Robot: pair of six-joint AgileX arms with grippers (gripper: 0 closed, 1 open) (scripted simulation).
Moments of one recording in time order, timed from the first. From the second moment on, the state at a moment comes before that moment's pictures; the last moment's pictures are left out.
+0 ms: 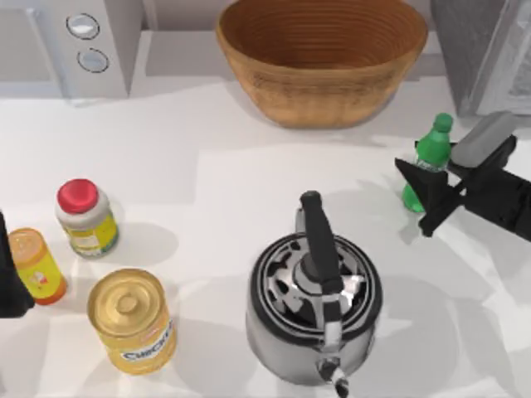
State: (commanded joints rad) left arm 0.00 0.00 0.00 0.00 0.00 0.00; right arm 0.12 2.14 0.67 1.24 -0.62 -0.13
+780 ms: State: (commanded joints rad) left arm 0.00 0.00 0.00 0.00 0.00 0.00; right arm -0.05 2.07 0.60 1.20 -0.62 -0.12
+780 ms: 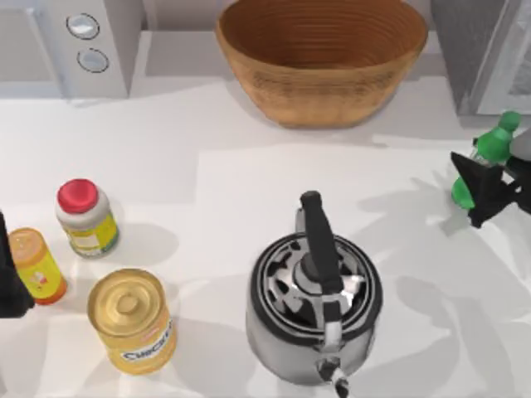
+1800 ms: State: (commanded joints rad) left arm 0.00 0.00 0.00 0.00 0.00 0.00; right arm -0.63 1.84 0.47 1.14 -0.60 -0.12
